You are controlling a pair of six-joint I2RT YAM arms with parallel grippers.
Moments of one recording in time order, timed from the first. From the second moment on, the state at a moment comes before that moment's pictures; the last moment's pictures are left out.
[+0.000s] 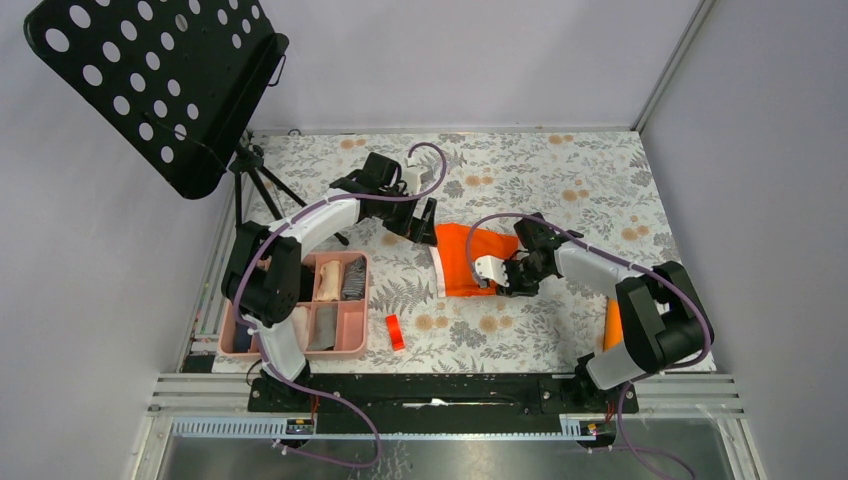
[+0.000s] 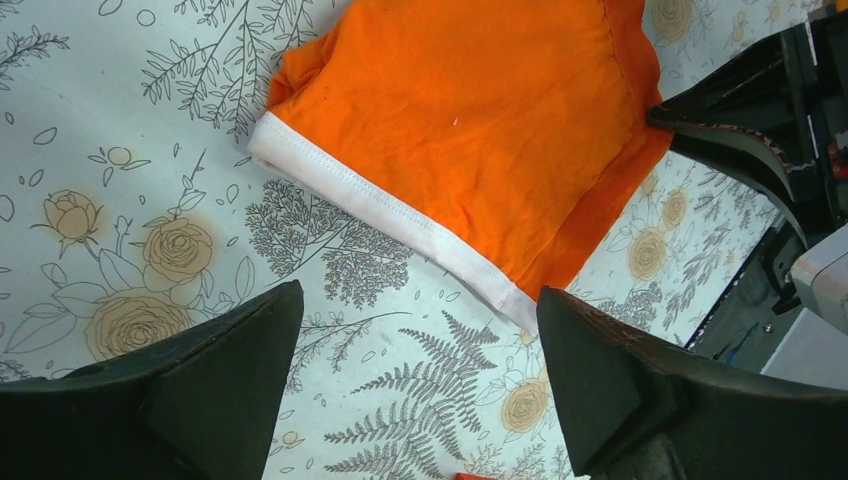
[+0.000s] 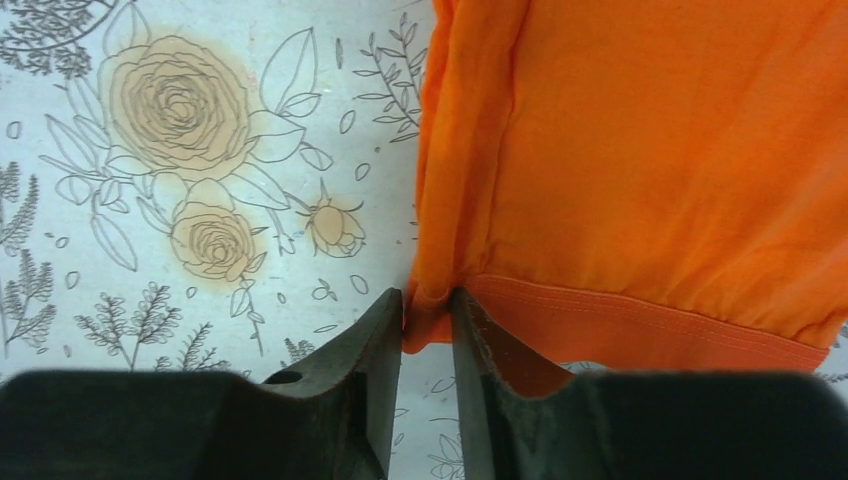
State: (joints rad) left arm -0.45 1.81 1.33 -0.47 0.55 -0.04; right arm 0.41 1.52 0.78 -0.61 -0.43 -1.26
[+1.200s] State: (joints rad) left arm -0.74 1.65 0.97 -0.35 0.54 0.77; right arm 0.38 1.77 1.06 -0.85 -0.47 -1.12
